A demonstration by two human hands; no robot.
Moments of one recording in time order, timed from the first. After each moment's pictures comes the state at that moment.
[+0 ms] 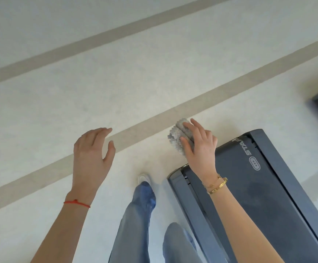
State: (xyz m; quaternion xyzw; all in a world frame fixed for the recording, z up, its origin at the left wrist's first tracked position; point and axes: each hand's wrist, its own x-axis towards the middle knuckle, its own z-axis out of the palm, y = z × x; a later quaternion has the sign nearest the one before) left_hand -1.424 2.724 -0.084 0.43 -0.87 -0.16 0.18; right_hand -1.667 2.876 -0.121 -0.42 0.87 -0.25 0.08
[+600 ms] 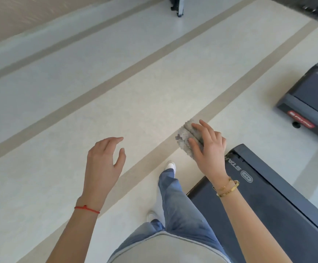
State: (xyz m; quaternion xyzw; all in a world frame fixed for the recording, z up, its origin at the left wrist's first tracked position) left_hand -1.544 2.634 0.062 0.32 -0.91 -0.19 0.18; right_hand -1.754 2.830 0.034 -0.32 0.90 -0.30 0.00
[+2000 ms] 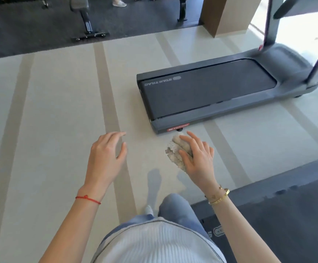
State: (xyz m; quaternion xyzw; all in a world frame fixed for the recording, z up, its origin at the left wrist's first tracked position) left_hand -2.540 2.779 0.086 -0.24 -0.93 -0.29 0.05; right_hand -2.423 3.018 0.033 0.18 0.93 -0.26 -0.16
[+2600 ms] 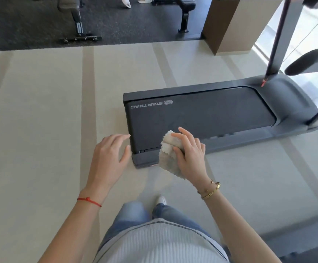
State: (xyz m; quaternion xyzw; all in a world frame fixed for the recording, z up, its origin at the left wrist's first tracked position) left_hand -2.796 3.049 0.068 -0.24 -0.92 -0.30 0.06; right_hand -2.716 3.280 0.046 0.14 0.95 -0.26 -0.13
